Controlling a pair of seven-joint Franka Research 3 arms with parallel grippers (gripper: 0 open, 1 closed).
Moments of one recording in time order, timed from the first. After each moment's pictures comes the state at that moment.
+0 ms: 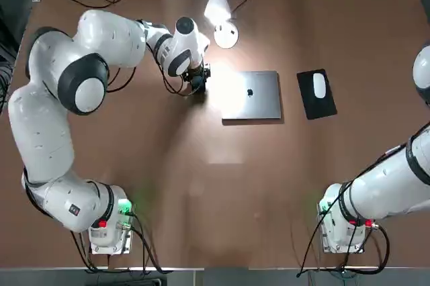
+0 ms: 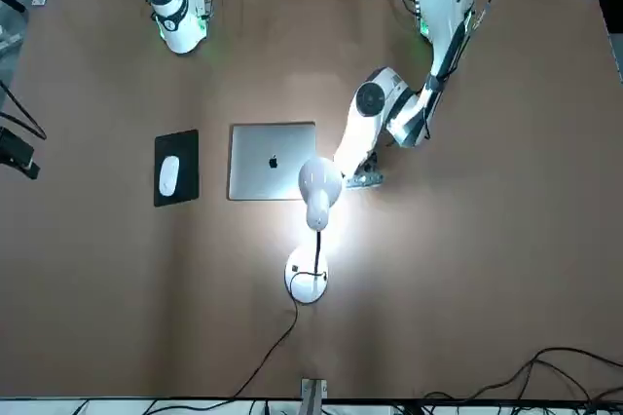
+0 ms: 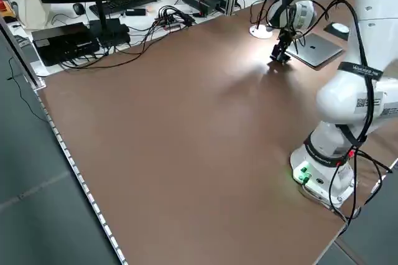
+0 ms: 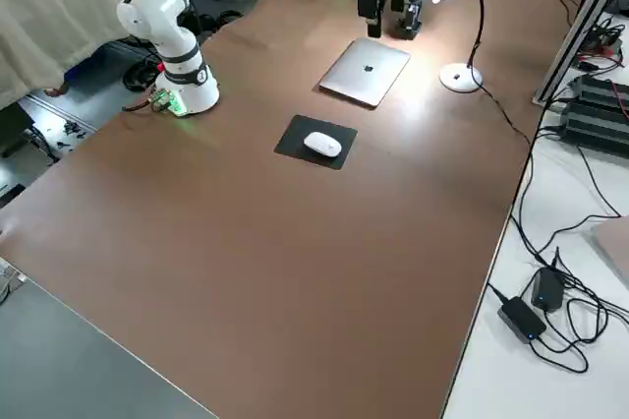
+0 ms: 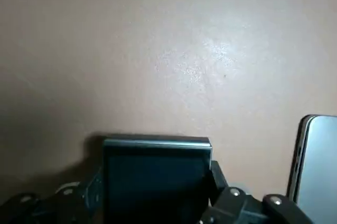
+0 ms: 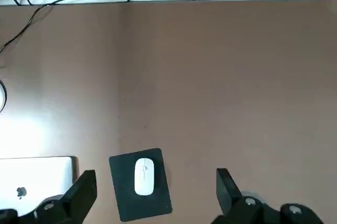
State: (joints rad) left arm -0.50 0.54 -0.20 -2.01 0.18 2.61 -0.94; right arm 0.15 0.21 -0.29 -1.28 0.05 1.61 -0.09
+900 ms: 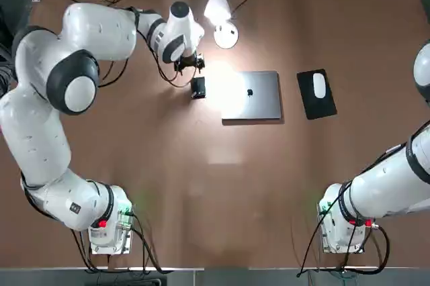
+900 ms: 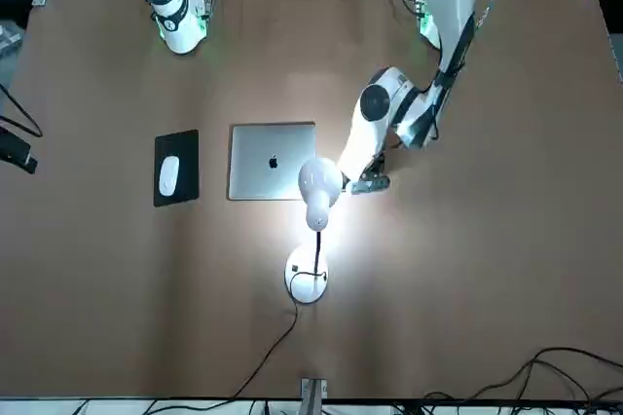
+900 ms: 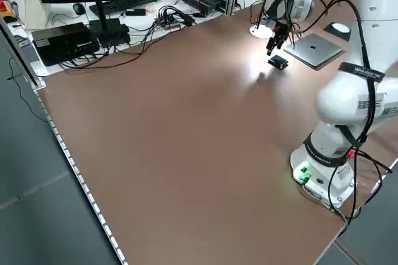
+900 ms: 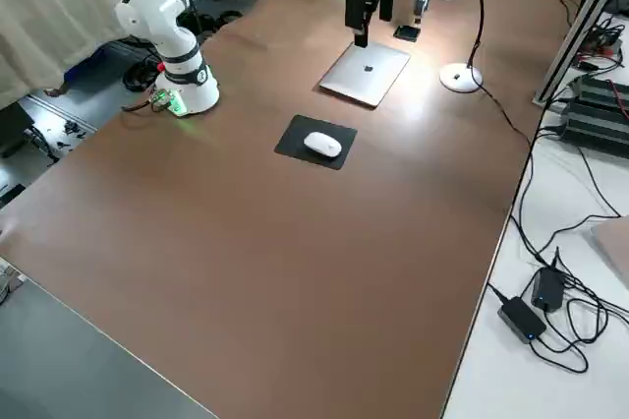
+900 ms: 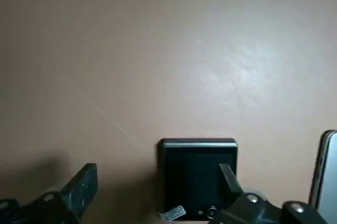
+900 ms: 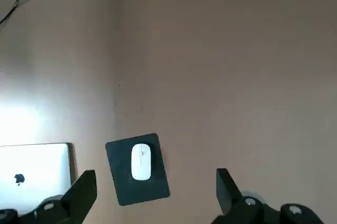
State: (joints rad) left arm -0.43 0.44 -0.20 -2.00 0.19 2.44 -0.83; right arm 0.13 0.22 -0.27 -1.28 0.06 1.55 -0.10
